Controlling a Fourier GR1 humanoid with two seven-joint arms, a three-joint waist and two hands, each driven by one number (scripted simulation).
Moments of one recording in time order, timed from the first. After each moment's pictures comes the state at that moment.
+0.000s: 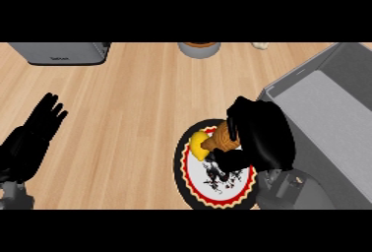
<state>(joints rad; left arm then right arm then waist) -0.04 0.29 0.16 -1.63 0.27 -0.05 0.27 -0.41 -0.09 0.41 -1.83 1.09 0.41 0.73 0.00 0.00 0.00</state>
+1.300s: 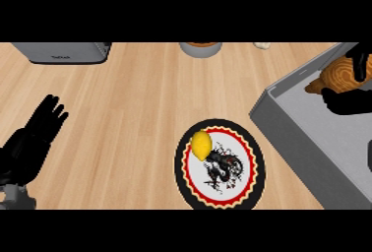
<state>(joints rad) -0.03 0.25 0.17 -1.66 0.25 -0.07 0.28 -0.57 -0.34 -0.10 -1.86 1.06 0.45 0.60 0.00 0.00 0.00</state>
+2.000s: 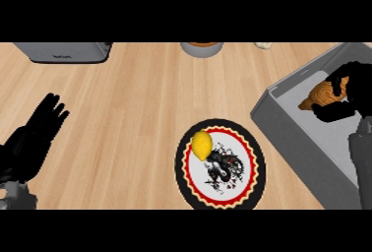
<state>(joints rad) -0.05 0.24 0.19 -1.63 0.24 -0.09 0.28 -0.45 -0.33 -0.19 -1.49 1.01 0.23 0.38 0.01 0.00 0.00</state>
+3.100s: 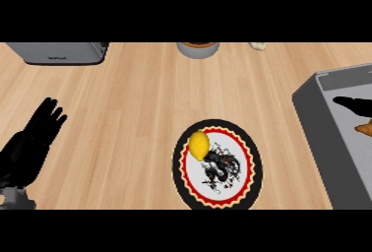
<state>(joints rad) -0.01 0.23 0.20 -1.65 0.23 -0.10 0.26 -0.42 -0.26 -0.57 -1.47 0.54 0.03 0.18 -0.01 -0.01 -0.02</state>
